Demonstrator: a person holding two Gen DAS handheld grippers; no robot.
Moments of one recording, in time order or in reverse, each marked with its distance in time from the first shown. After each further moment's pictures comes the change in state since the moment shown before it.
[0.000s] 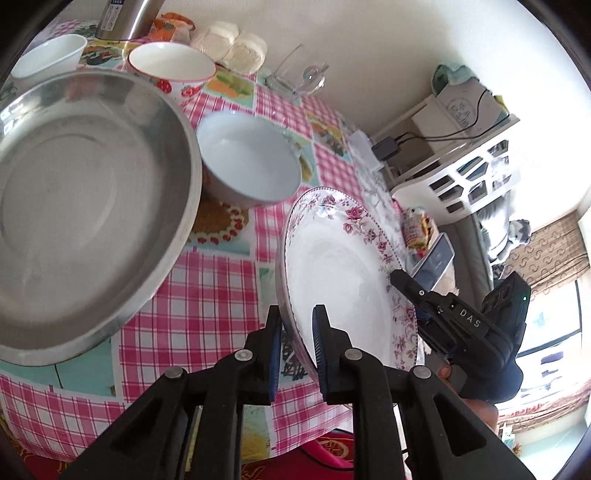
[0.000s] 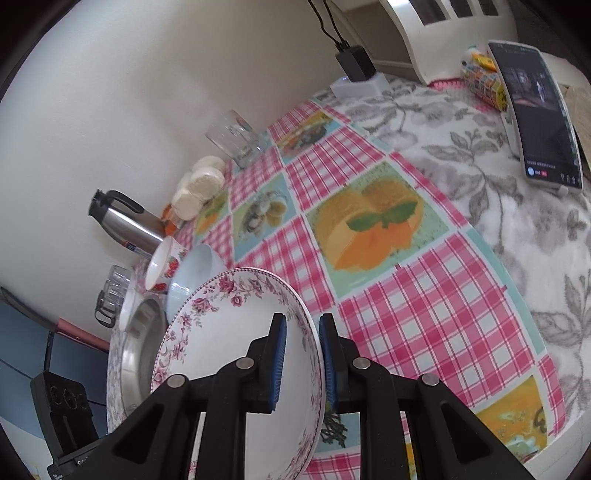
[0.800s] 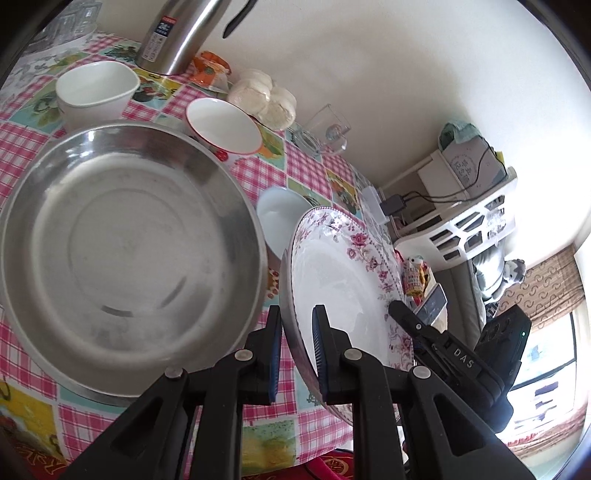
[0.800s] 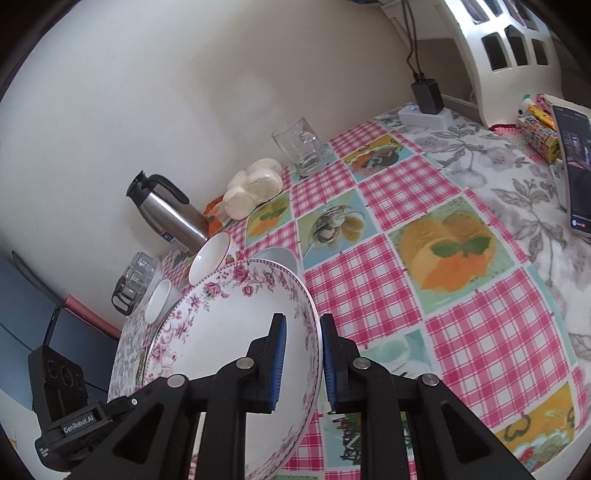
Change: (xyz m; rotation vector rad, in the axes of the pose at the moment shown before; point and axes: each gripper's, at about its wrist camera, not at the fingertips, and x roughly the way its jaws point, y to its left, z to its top) left arm -0.061 0.043 0.029 -0.074 -0.136 -0.001; right arm 0.009 0.085 -0.012 -0.145 -0.023 0.036
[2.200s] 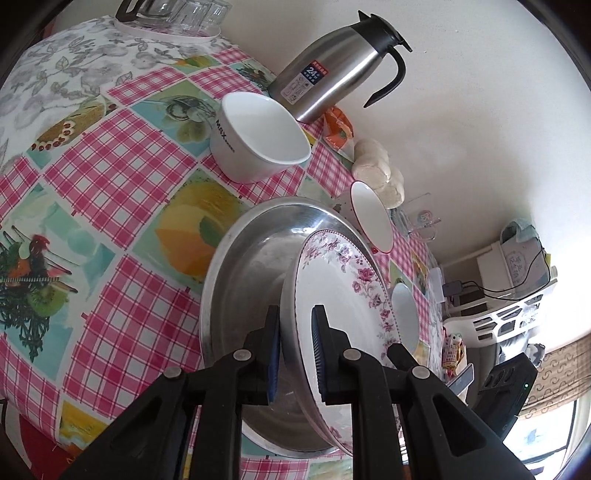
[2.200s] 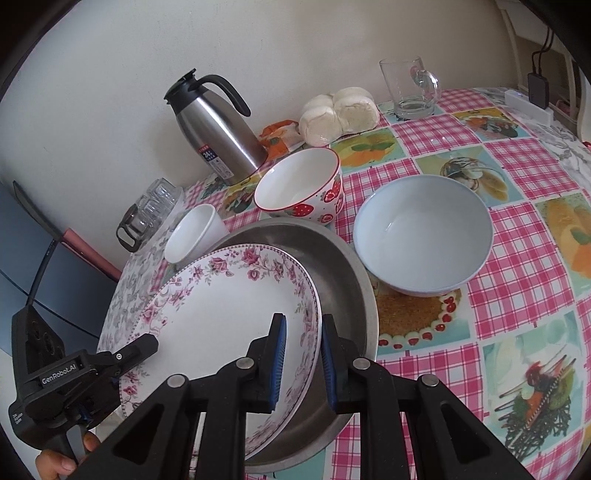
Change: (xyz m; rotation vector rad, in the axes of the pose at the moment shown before) left arm -0.065 0.128 0.041 -0.246 -0.141 0.150; right arm 0.108 0.131 -0.045 -0.162 0.154 0.005
